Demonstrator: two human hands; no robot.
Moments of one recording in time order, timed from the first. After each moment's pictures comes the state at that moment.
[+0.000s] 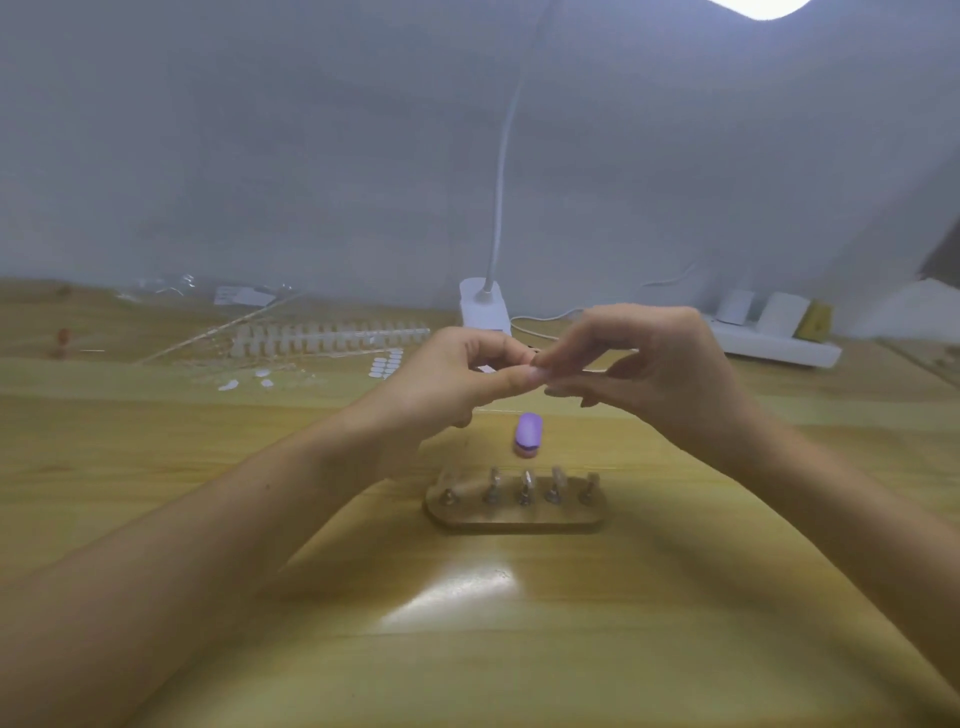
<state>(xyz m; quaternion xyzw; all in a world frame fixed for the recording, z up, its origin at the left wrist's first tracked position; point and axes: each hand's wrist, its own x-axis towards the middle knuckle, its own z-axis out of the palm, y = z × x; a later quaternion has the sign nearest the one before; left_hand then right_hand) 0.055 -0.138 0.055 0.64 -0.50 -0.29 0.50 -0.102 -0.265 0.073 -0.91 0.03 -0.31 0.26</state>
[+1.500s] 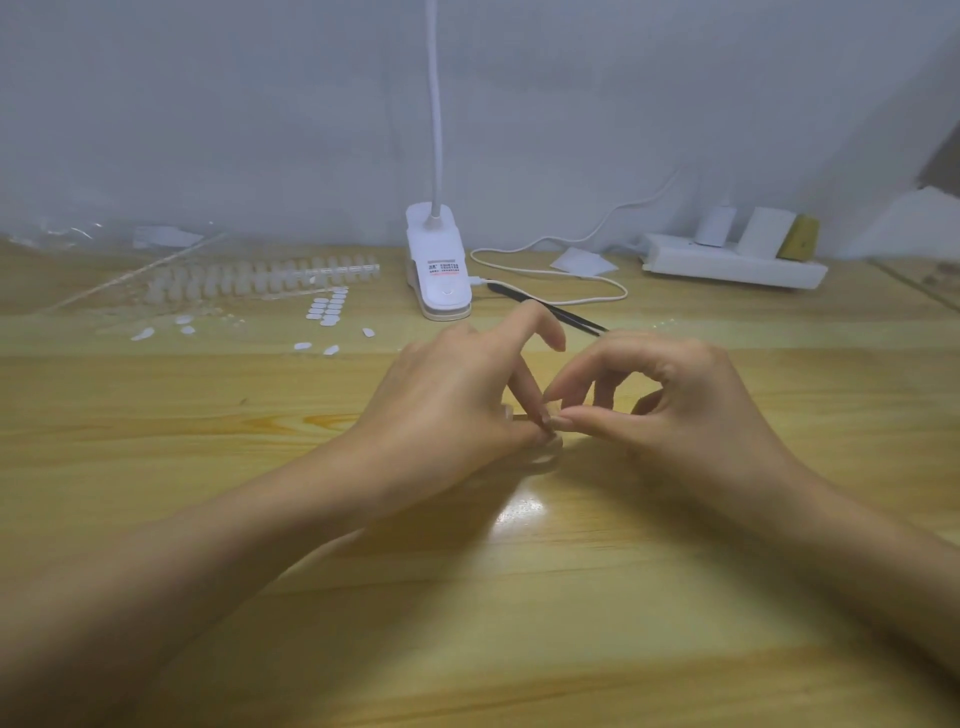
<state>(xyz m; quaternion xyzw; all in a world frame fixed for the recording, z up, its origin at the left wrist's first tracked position) 0.001 -0.147 0.027 0.72 -0.62 -0.07 0.29 -0.156 -0.257 0.025 -0.89 0.12 -0.29 0.32</state>
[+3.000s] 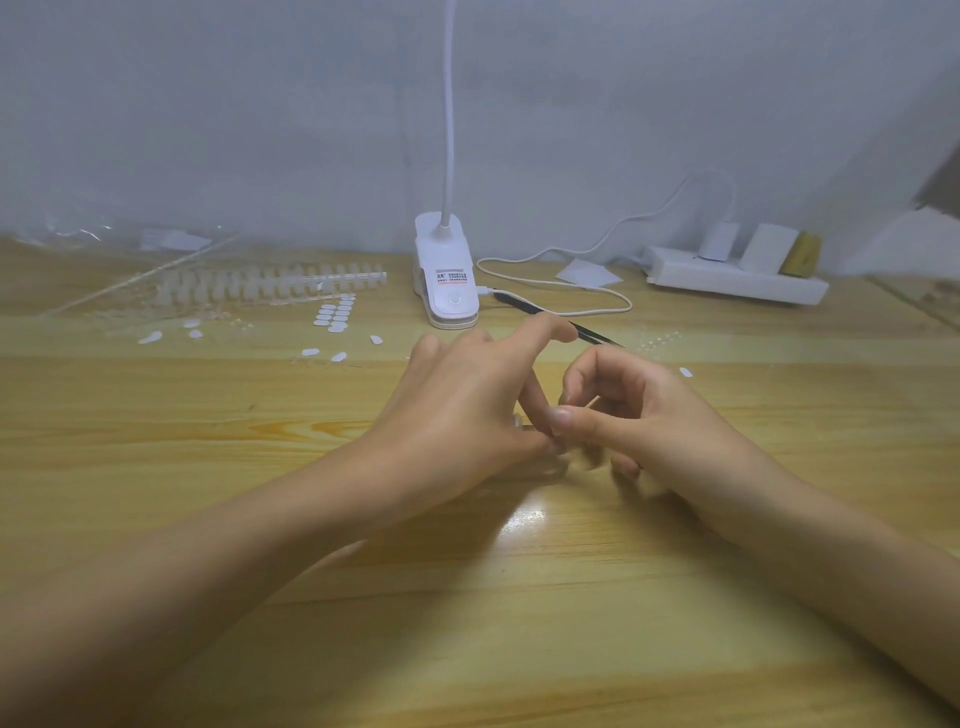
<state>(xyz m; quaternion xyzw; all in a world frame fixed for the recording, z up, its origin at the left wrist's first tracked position) 0.001 -0.150 0.027 0.71 -0.63 -0.02 0.30 -0.144 -0.252 0.021 -0.79 0.23 -0.20 0.53</state>
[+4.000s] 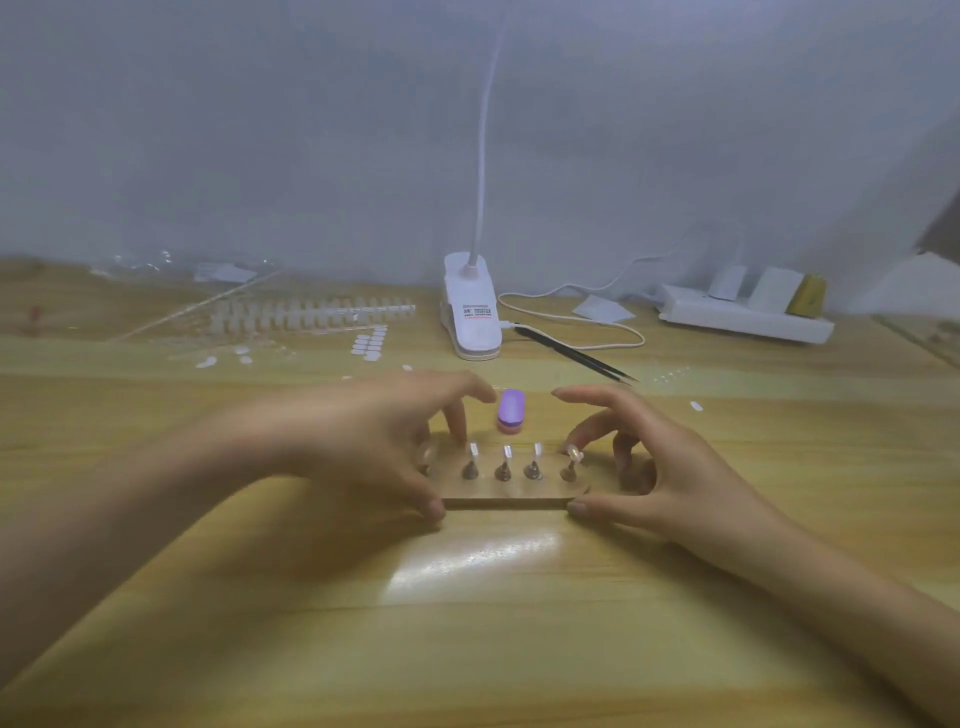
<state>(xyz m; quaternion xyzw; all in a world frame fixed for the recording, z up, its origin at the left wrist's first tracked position) 0.067 -0.104 0.054 0.71 -0.65 -0.23 0.12 -0.156 -0.254 0.014 -0.91 0.19 -0.17 0.33</state>
